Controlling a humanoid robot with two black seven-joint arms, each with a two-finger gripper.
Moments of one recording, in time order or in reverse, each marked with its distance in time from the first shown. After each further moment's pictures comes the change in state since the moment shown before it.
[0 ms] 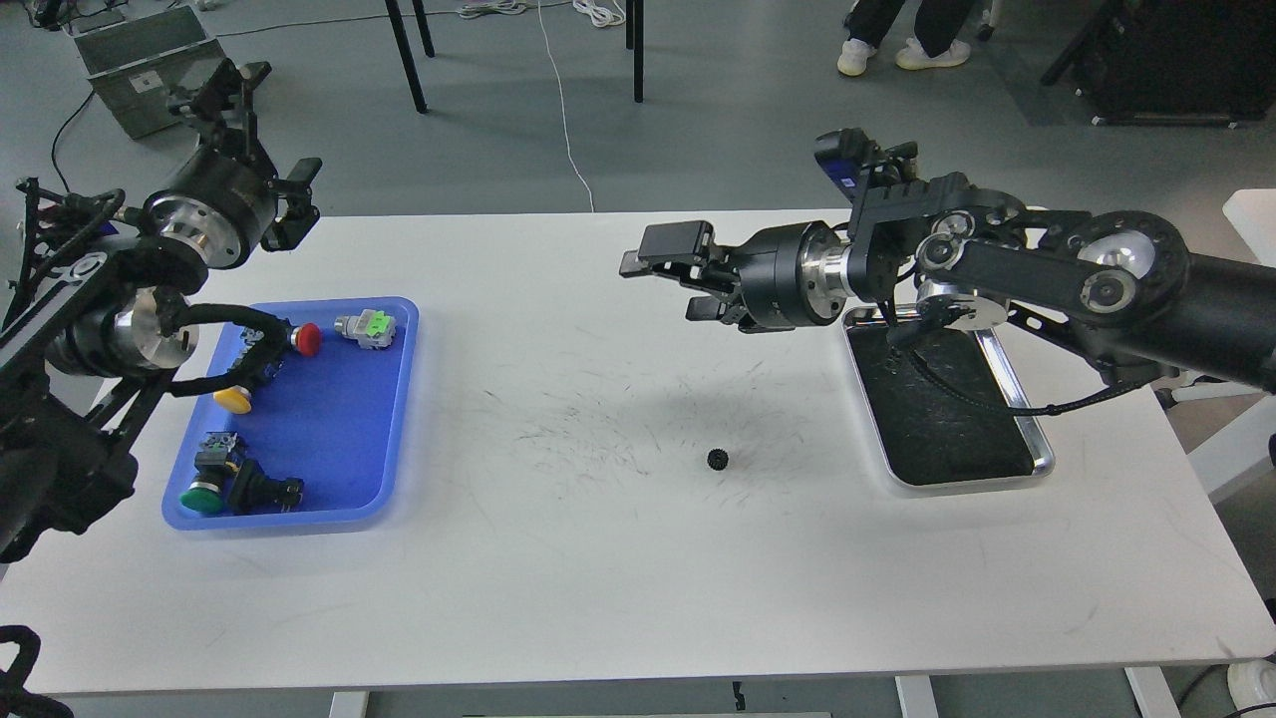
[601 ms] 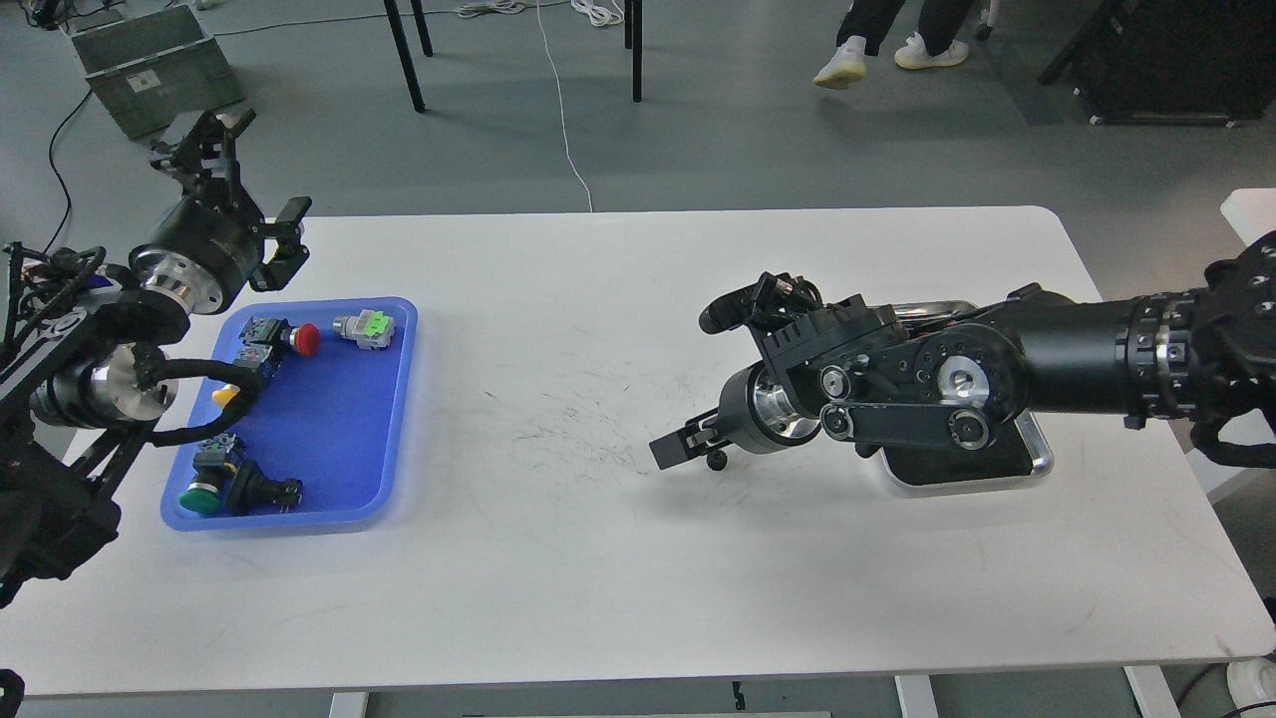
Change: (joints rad) left arm 0.058 0.002 -0.018 0.040 -0.006 -0.050 -0.066; right arm 0.047 0.244 -0.375 -0.087 -0.250 -0.009 -0.070
